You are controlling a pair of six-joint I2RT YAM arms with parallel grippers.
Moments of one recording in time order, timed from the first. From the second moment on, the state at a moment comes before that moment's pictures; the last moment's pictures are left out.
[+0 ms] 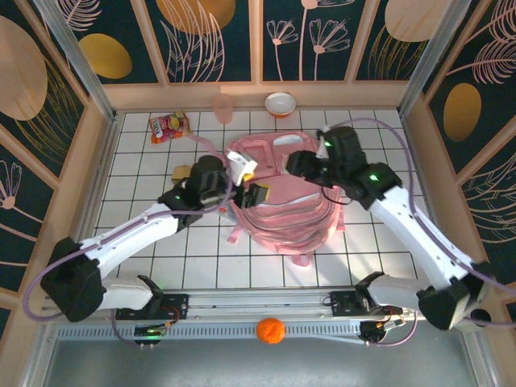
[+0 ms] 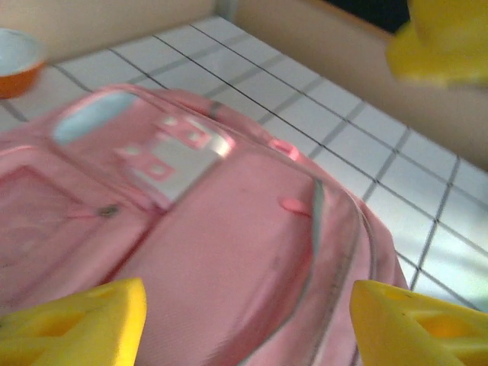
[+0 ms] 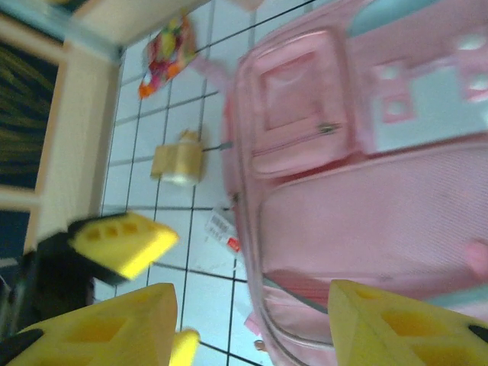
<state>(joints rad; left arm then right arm) -0.68 1.28 0.89 -0.01 0.27 -0.18 0.61 1.25 1.30 -0.72 -0.15 0.69</state>
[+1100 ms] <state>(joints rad) -0.06 0.89 0.47 -0.21 0.12 -0.93 0.94 2.44 2.19 -1.00 -0.06 0.21</state>
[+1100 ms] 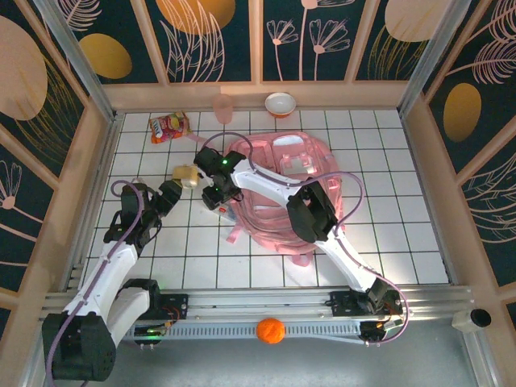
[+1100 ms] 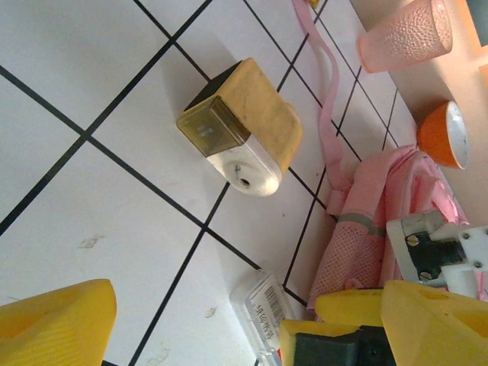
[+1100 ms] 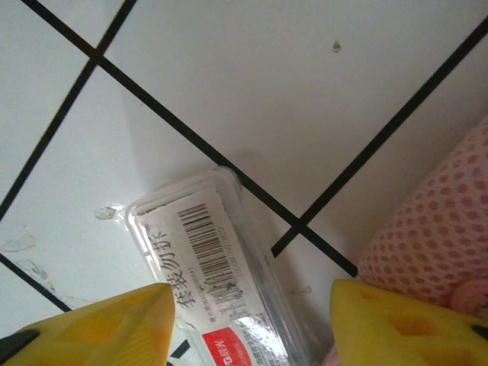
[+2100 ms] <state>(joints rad) -0.06 0.92 0.47 -0.22 0.12 -0.93 0.99 2.51 2.26 -0.99 0.00 0.24</state>
